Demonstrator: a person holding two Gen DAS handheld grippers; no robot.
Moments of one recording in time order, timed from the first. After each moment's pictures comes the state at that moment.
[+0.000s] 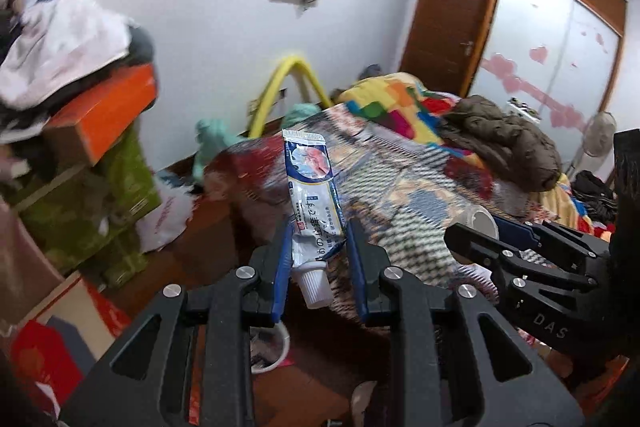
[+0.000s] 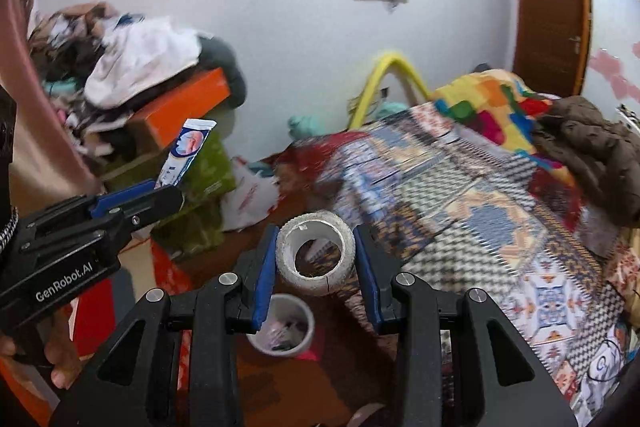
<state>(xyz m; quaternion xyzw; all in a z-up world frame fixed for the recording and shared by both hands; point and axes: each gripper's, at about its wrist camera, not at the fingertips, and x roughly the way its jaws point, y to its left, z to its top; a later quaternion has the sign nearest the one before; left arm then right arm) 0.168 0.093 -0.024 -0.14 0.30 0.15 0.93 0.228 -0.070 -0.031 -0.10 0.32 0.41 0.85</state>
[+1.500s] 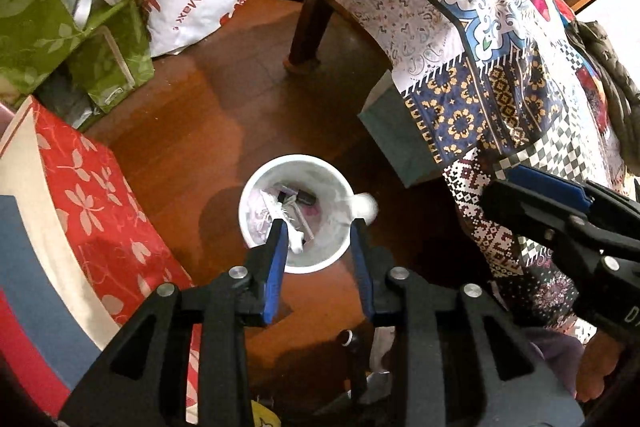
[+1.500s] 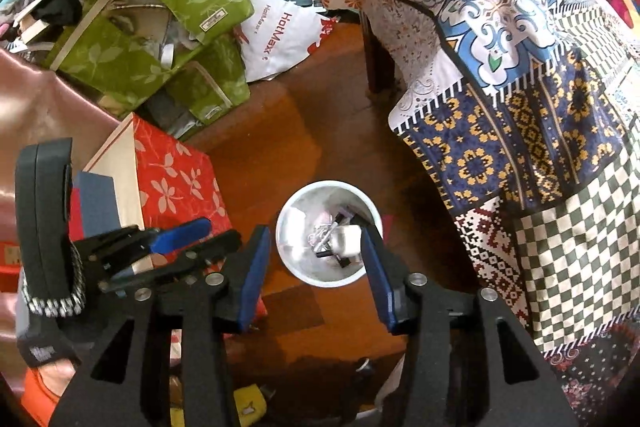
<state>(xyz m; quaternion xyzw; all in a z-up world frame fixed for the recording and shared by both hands) 0.212 0.228 -0.311 -0.29 0.55 0.18 0.76 0.281 0.086 -0.247 -0.18 0.56 0.43 0.68</state>
